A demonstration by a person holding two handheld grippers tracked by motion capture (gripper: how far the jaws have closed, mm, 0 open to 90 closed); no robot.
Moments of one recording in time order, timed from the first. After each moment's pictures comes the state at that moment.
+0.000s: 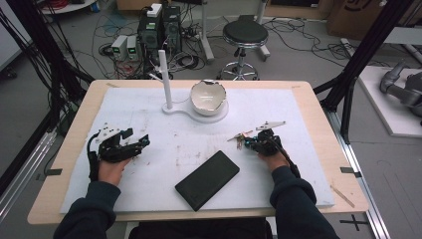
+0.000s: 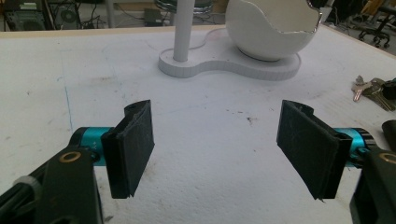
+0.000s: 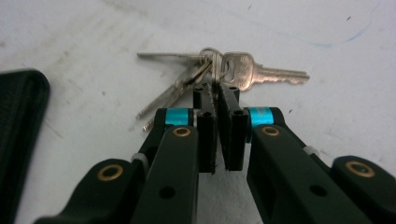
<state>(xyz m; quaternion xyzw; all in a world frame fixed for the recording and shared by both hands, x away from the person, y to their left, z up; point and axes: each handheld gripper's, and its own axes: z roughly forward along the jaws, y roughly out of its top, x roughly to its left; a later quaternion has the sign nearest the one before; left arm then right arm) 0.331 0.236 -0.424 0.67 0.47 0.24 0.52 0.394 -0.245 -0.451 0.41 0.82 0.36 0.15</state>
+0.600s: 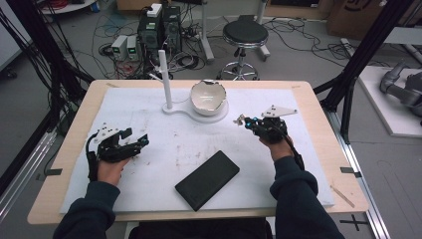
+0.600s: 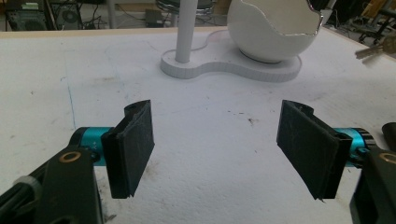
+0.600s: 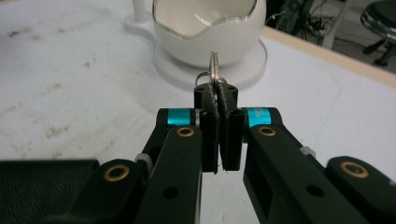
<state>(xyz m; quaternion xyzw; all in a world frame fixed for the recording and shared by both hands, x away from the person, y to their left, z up) 0.331 0.238 -0.424 0.67 0.47 0.24 0.52 0.393 -0.240 -0.380 0.35 0.79 0.45 0.21</state>
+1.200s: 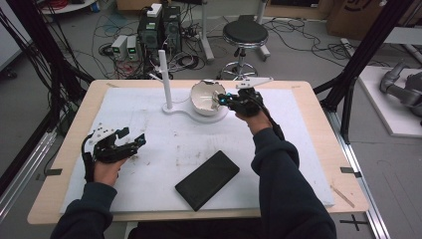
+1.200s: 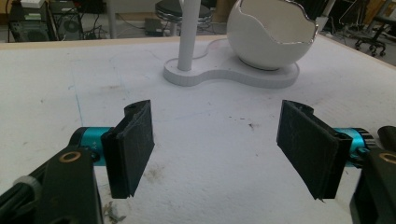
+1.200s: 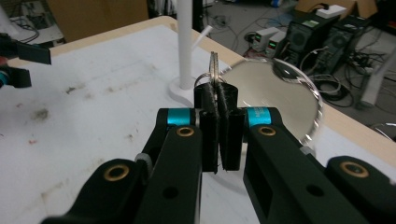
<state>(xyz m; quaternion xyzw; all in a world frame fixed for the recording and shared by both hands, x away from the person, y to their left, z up) 0.326 0.248 -0.421 0.67 0.46 0.25 0.53 0.442 -0.165 -0.324 0.27 0.81 0.49 0.17</state>
